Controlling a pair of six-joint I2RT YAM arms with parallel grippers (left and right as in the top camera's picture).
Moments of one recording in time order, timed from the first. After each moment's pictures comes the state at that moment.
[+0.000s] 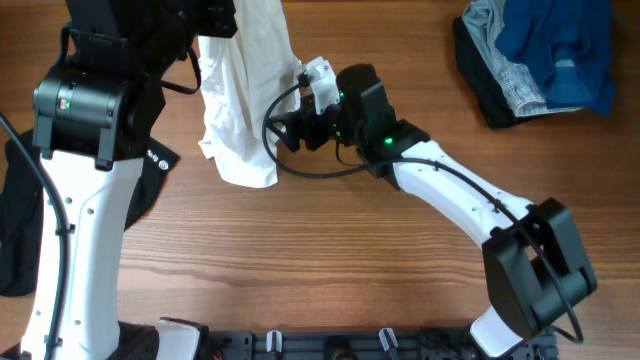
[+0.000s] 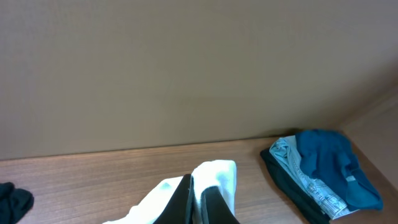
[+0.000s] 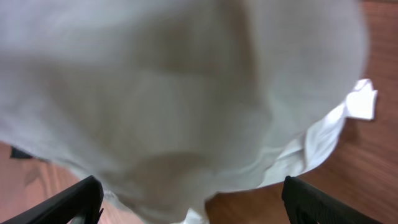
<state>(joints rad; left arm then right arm) -0.24 1.54 2.01 -0.78 0.10 -0.20 0.56 1.79 1.19 0.07 -0.40 0.20</state>
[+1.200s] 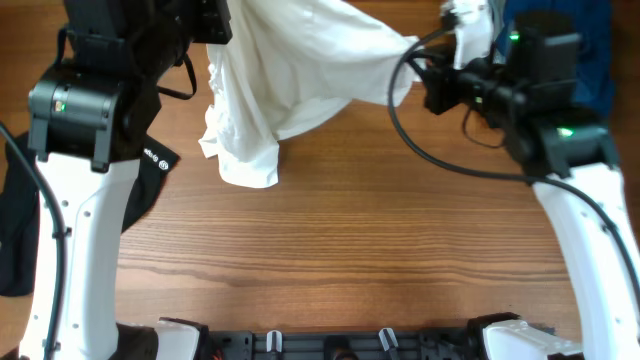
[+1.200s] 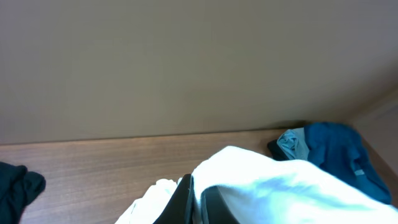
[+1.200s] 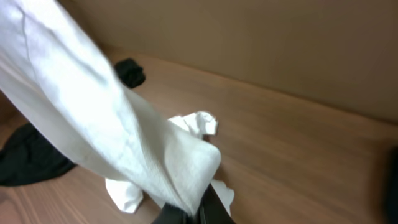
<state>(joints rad) -0.23 1.53 2.01 -0.83 0.09 -0.20 0.16 1.36 1.48 -0.63 -0.45 -0.05</state>
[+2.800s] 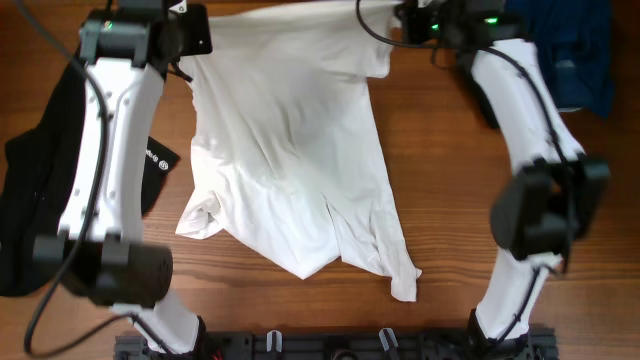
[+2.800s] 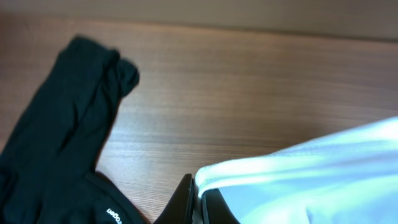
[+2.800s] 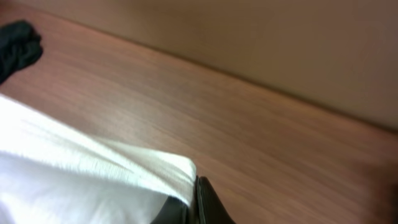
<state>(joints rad) -0.08 1.88 2.01 -1.02 -0.16 -0.13 0.13 2.14 1.90 -0.47 -0.39 -0.15</state>
